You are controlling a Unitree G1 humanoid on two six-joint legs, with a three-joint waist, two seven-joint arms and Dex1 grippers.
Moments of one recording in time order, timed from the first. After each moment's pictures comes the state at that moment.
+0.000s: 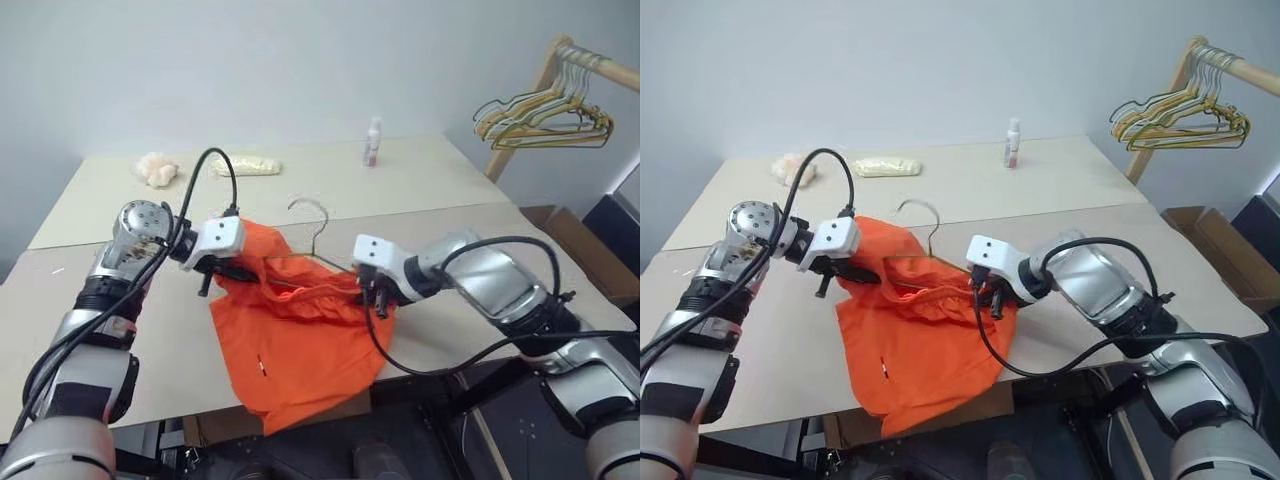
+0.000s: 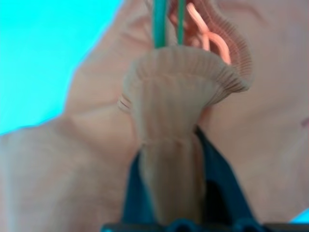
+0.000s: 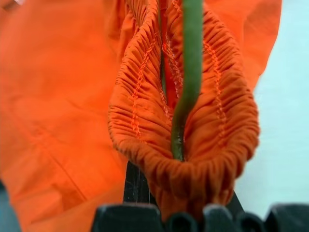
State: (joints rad) left arm -0.89 0.67 -0.22 0.67 -0.05 -0.14 -1.56; right arm -0.80 -0.71 0.52 -0.18 0.29 1.04 1.05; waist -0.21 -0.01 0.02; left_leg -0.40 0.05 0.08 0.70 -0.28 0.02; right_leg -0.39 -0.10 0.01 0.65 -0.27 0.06
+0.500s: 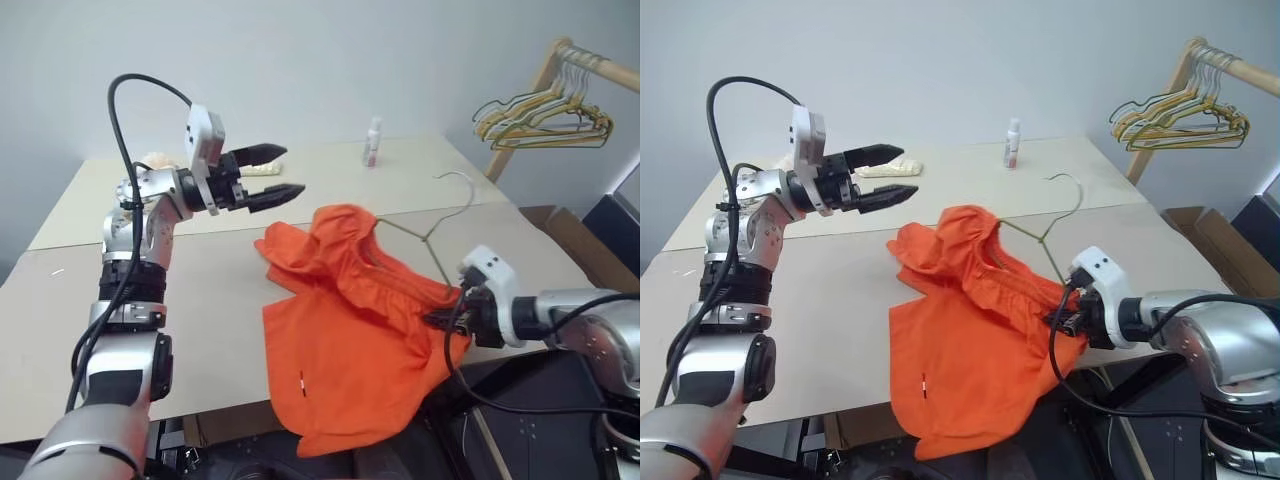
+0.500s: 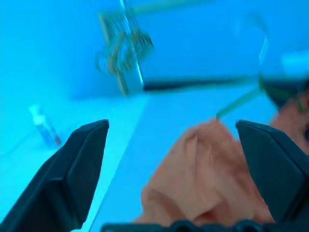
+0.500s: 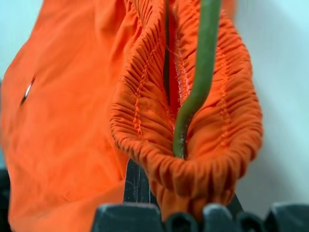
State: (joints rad) left arm -0.91 0.45 0.13 0.34 -0.48 0.39 -1.15; right arm -0.29 -0.76 -0.28 -0.57 0.51 1.57 0.81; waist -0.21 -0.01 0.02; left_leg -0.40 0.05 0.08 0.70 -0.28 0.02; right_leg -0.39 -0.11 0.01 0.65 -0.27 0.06
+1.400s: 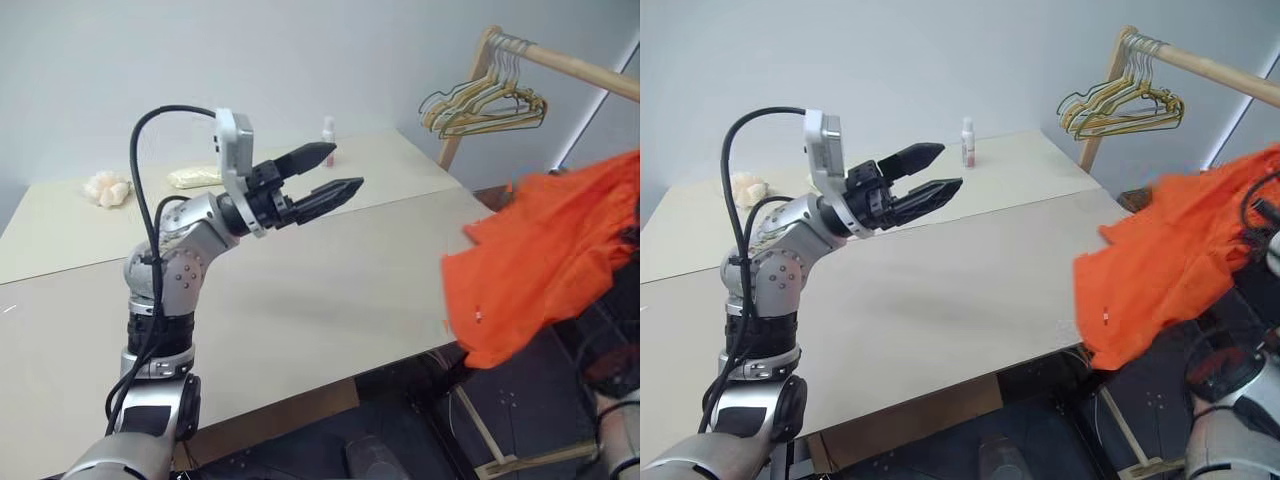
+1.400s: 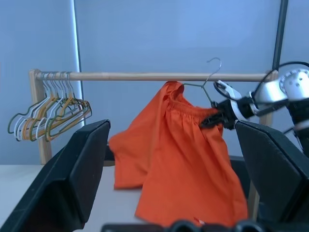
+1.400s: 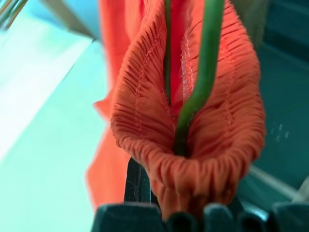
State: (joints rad) left arm -0.72 0.33 0.10 -0.15 -0.71 0.62 -0.84; right arm -0.95 -0.82 -0.96 0.27 0.41 1.61 -0.23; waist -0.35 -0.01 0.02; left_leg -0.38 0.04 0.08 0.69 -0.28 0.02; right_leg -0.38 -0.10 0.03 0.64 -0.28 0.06
